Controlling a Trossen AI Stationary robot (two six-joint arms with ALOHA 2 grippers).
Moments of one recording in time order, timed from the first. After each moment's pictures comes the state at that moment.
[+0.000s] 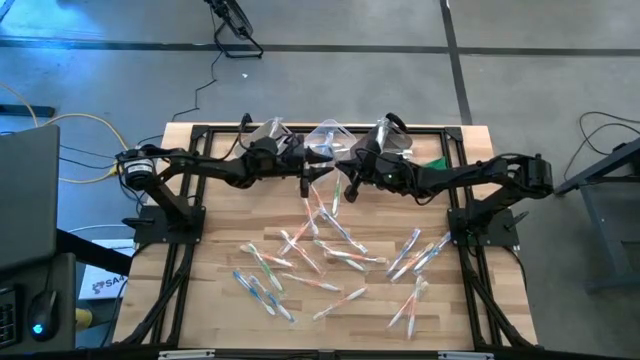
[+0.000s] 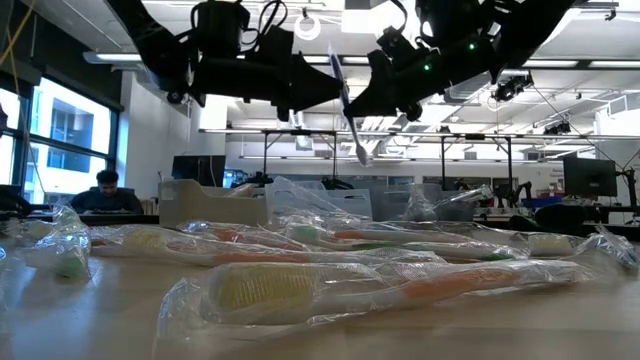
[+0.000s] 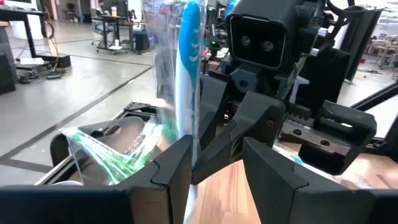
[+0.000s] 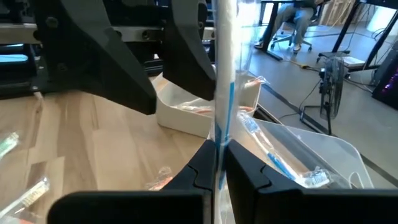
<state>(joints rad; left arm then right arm) 0.35 1.60 0.79 0.86 0.23 -0.08 -0.19 1.48 0.73 0.49 0.24 0.03</state>
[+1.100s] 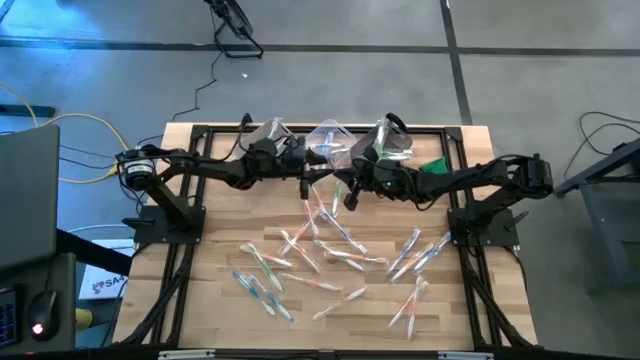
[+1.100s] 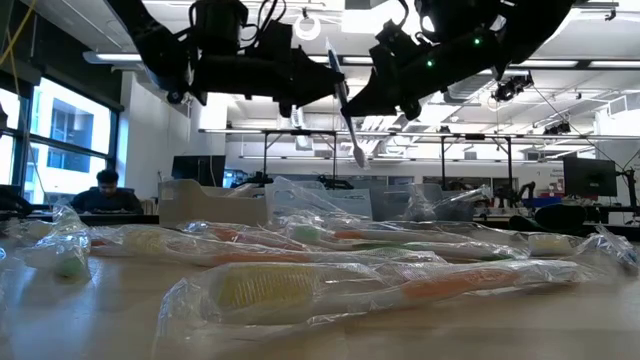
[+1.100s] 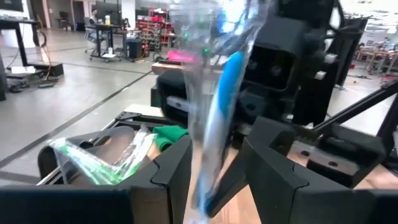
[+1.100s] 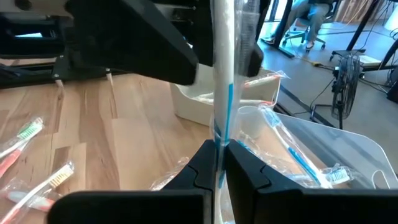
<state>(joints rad) 0.32 1.60 0.79 0.89 0.24 -0.09 -0.14 1.48 0.73 0.47 0.25 0.03</state>
